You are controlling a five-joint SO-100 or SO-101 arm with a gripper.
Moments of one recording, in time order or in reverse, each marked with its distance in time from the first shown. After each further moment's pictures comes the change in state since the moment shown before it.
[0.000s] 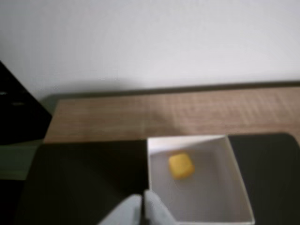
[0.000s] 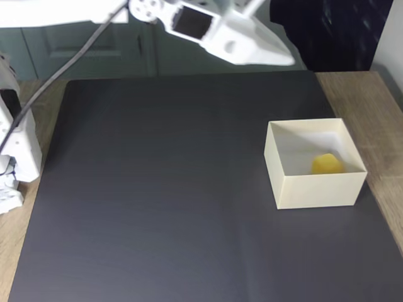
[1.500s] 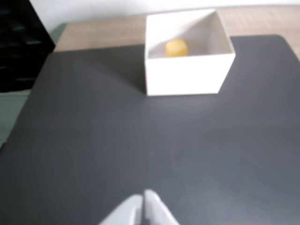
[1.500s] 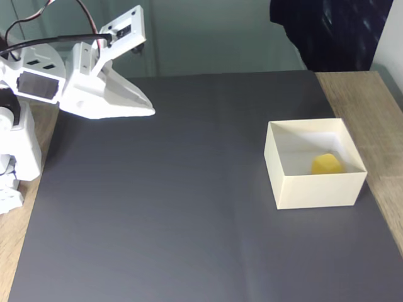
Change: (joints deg) arm -2.8 89.0 67.6 25.6 1.0
